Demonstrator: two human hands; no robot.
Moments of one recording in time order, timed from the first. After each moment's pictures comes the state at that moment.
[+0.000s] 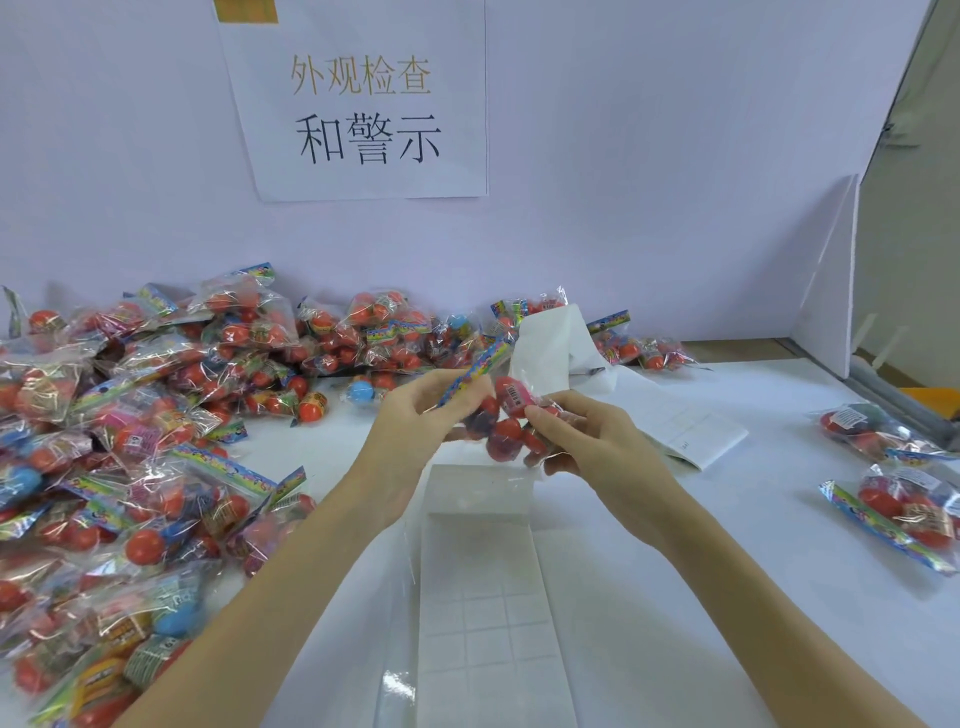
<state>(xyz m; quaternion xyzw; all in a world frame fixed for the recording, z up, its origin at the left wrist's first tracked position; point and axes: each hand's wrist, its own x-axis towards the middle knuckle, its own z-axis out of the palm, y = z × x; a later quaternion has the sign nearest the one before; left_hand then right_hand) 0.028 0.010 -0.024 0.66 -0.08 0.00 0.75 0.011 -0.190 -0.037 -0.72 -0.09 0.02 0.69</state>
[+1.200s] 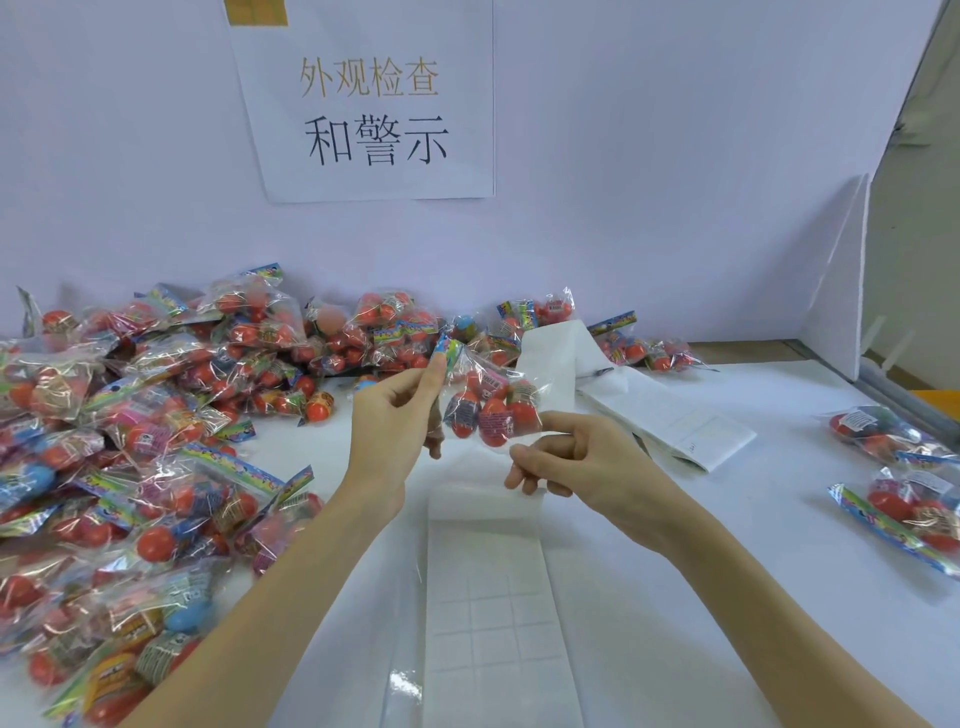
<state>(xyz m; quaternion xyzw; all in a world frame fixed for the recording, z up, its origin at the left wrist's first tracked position) 0.035 0.022 -0.032 0.70 -0.01 0.15 0.70 0.011 -0.189 -0.044 -0.75 -0.15 0.09 0.64</state>
